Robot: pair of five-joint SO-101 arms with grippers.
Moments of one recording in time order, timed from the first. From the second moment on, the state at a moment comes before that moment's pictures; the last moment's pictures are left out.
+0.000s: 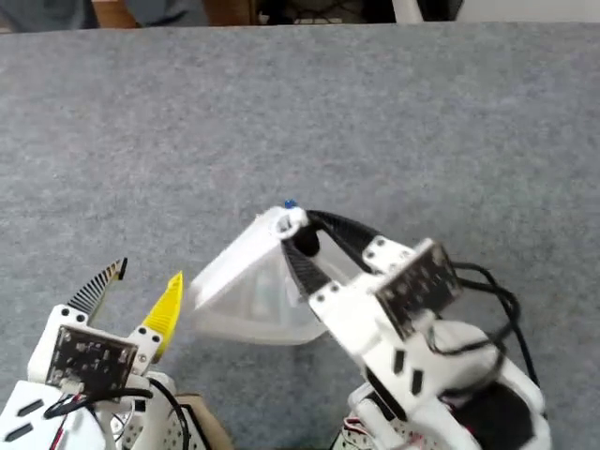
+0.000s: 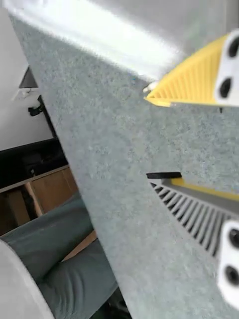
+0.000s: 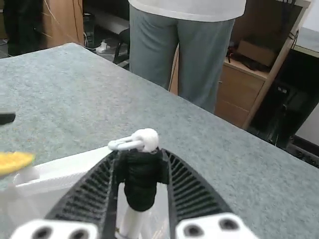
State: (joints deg) left arm 3.3 -104.1 42.9 88.8 -19.6; right arm -34.1 -76.9 38.0 64.5 9.2
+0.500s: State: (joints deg) left arm 22.8 -93.4 31.3 95.2 -7.8; right arm -41.8 -57.3 37.3 56.1 9.5
